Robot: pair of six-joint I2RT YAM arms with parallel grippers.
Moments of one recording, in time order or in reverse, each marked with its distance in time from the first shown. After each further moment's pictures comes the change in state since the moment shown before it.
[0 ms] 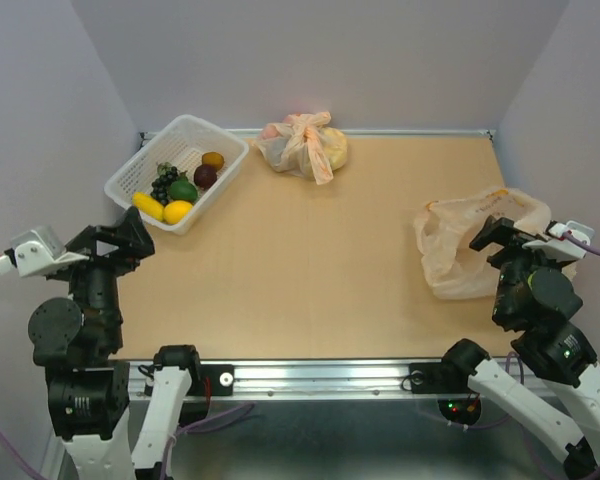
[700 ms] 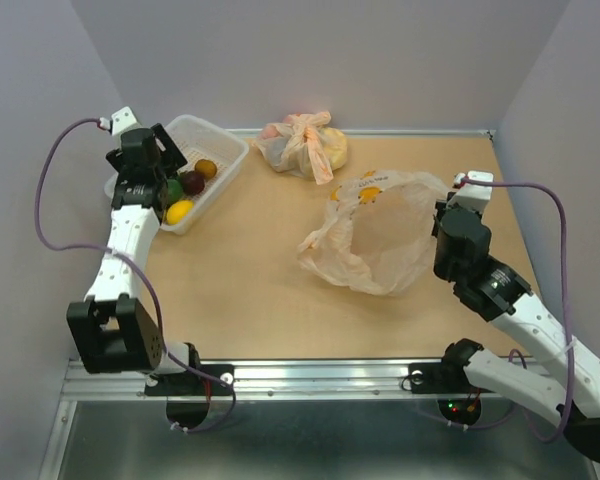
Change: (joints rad) left arm 0.035 0.954 0.013 0.360 -0.106 -0.005; right arm 0.000 0.435 0.029 0.093 -0.100 0.000
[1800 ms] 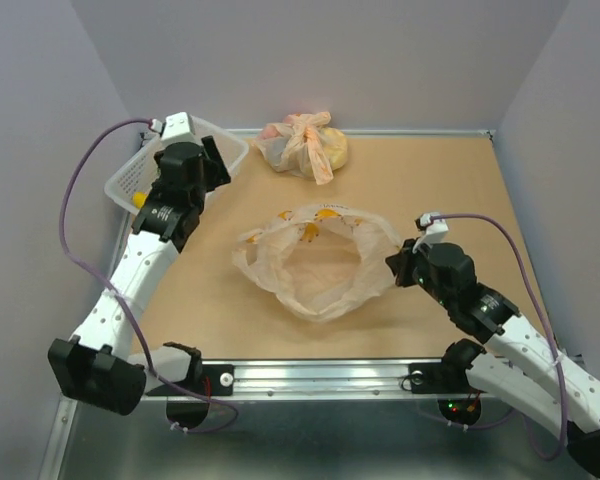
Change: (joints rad) left arm -0.402 -0.243 -0.024 -0.137 -0.087 0.029; right arm 0.000 -0.156 -0.332 -0.035 -0.760 0.297
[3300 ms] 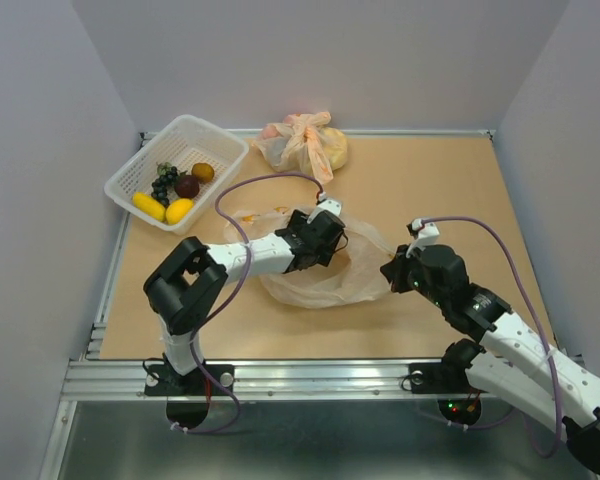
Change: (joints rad) left arm -0.549 0.607 -0.087 0.126 -0.128 0.079; right arm 0.000 0.035 -0.031 0.006 -0.063 0.031
